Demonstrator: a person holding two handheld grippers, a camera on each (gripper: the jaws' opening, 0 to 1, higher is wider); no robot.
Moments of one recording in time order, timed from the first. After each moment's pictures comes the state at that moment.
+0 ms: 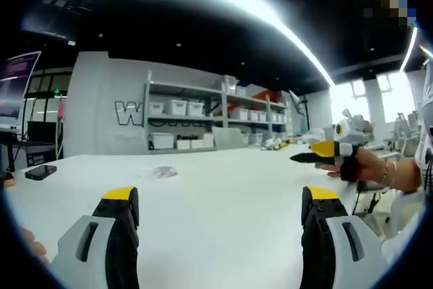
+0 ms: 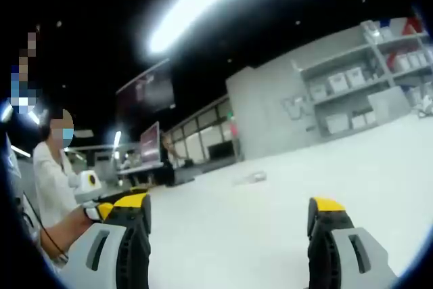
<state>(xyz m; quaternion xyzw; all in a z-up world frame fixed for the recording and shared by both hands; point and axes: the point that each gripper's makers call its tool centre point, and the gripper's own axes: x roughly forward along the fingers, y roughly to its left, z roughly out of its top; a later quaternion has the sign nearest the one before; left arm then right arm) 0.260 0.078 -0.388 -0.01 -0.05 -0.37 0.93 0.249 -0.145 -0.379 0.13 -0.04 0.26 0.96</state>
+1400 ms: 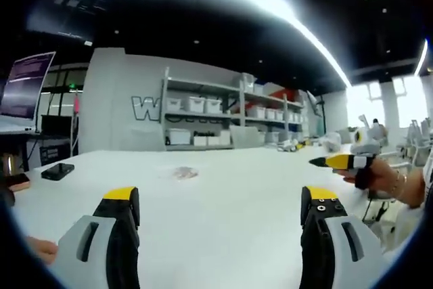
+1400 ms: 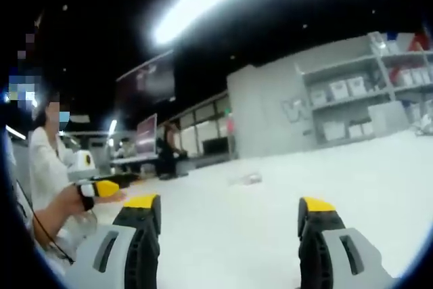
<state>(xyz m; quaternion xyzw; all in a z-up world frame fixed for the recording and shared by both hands) 0.276 0.107 -0.366 -0.02 -0.03 -0.32 0.95 0.248 -0.141 -0.368 0.07 -0.04 0.24 0.97</state>
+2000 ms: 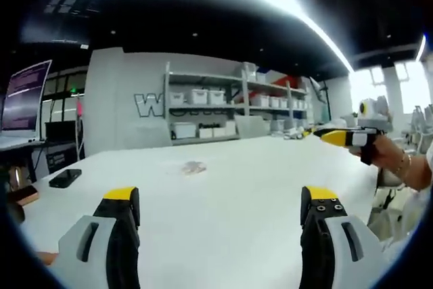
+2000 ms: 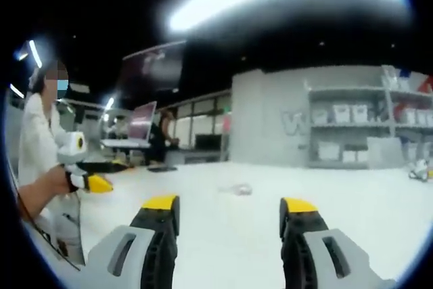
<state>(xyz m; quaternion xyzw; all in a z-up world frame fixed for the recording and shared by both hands) 0.284 0.115 -0.370 0.02 -0.01 -0.30 0.95 0.262 -0.133 -0.342 -0.02 -0.05 0.22 0.97</state>
